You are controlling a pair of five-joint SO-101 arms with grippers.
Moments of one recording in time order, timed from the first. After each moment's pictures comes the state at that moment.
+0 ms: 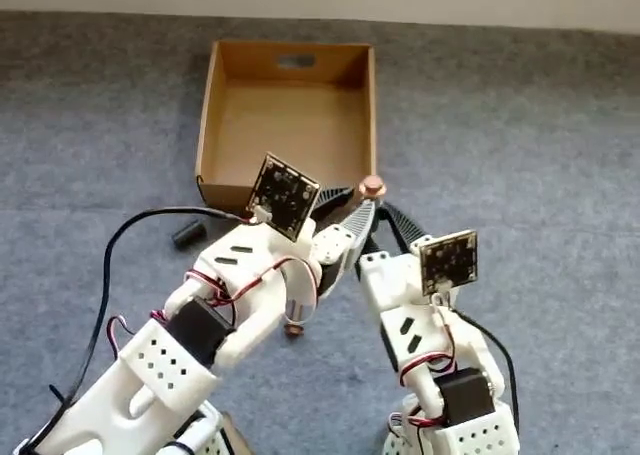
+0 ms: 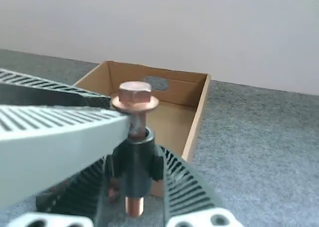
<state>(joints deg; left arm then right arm) 34.0 -57.2 56.0 27.6 8.7 -19.5 -99.6 84.8 31.3 -0.3</state>
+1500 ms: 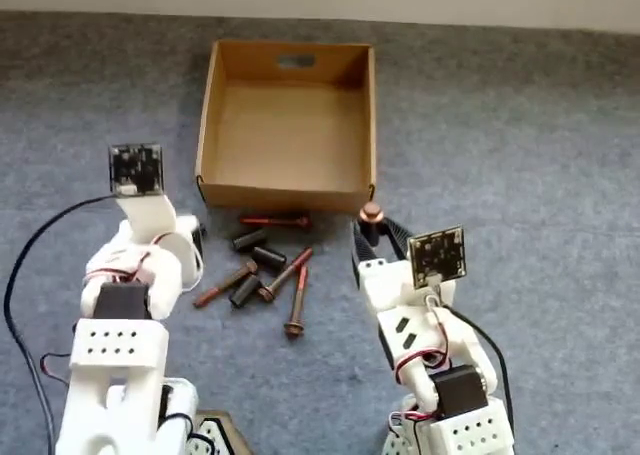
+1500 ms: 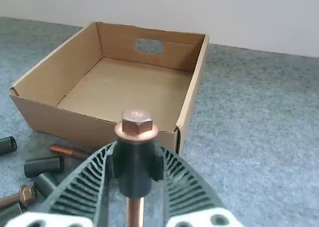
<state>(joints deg) -7.5 -57.9 68.0 43.6 2.9 -19.2 -99.5 89.5 33.8 -0.4</state>
